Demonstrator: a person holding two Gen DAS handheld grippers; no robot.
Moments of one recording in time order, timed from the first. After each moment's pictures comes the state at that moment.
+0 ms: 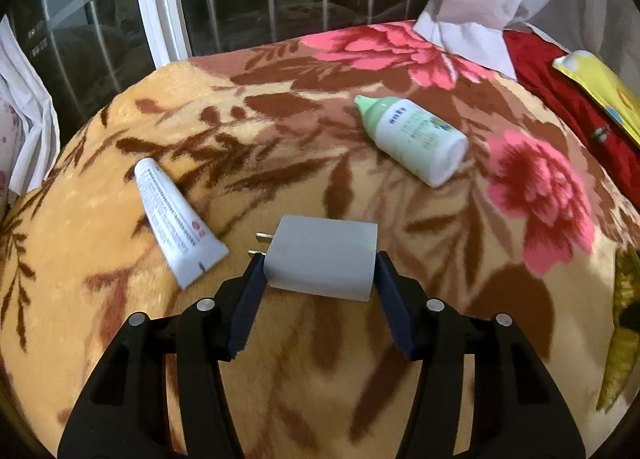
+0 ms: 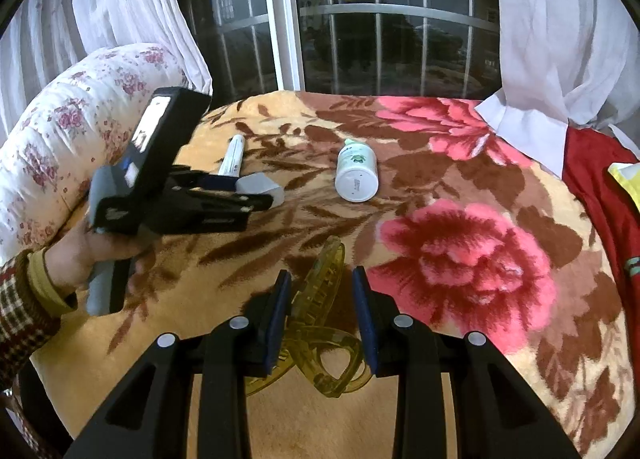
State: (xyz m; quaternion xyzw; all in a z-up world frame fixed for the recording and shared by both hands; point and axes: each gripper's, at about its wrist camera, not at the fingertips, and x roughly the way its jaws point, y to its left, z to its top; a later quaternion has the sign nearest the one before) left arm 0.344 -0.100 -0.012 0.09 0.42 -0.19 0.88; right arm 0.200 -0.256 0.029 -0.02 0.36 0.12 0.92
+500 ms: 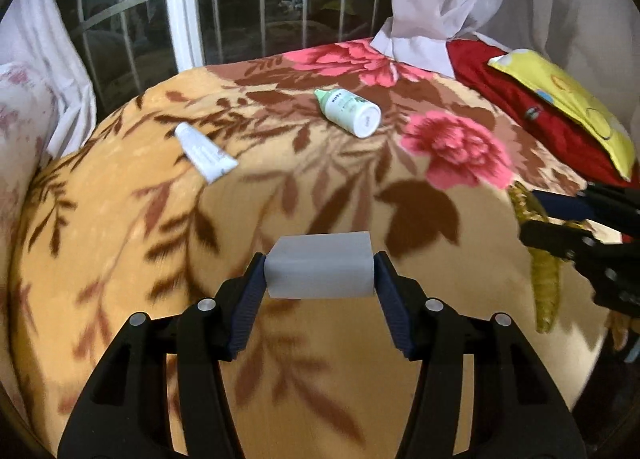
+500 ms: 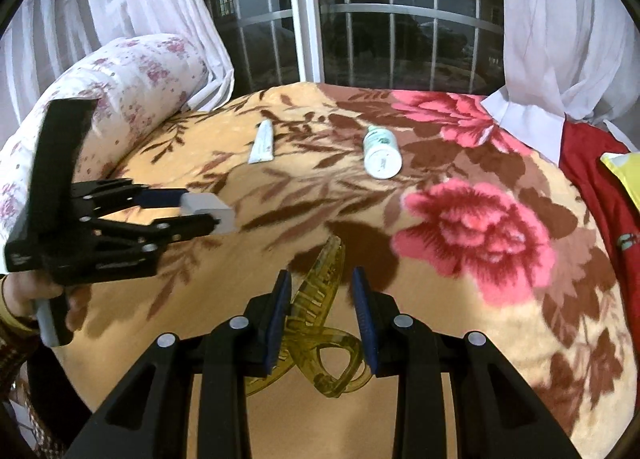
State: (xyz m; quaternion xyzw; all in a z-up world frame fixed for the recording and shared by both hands) left arm 0.208 -0.066 0.026 0.07 0.40 -0.22 0.89; right arm 0.146 -0.231 0.034 -0.03 0.37 0.13 0.92
